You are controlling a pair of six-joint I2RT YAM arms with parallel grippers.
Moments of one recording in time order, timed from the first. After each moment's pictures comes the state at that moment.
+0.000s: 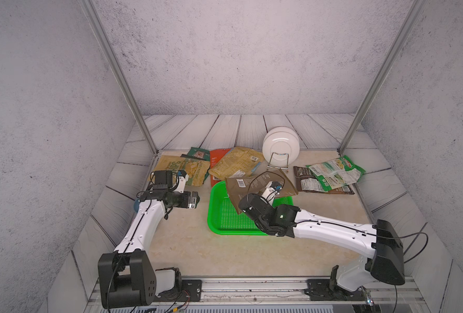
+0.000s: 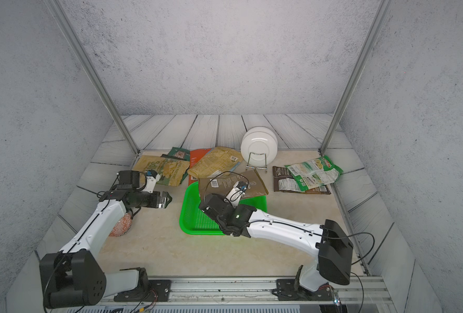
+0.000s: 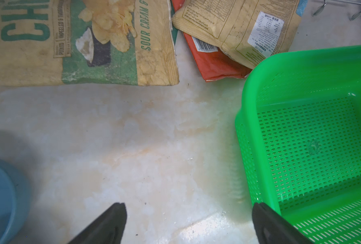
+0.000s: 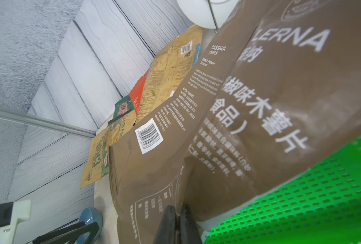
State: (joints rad) left arm 0.04 1.28 0.95 -0.66 0.30 0.14; right arm 1.13 1.55 1.25 -0.54 0.71 1.47
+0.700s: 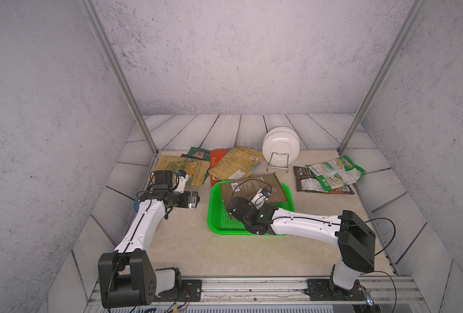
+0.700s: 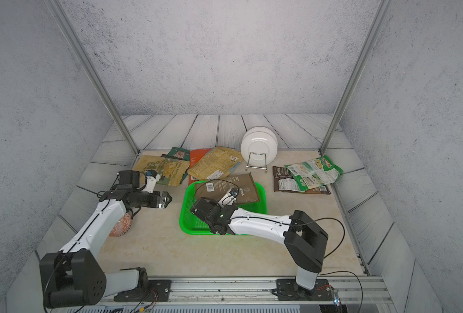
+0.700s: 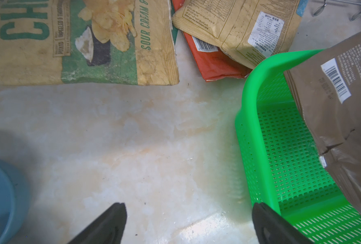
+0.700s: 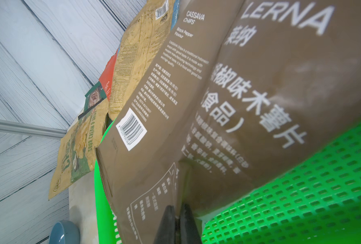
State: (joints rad) left arm 0.04 1.28 0.95 -0.66 0.30 0.14; right arm 1.13 1.75 1.28 -0.48 0.66 1.58
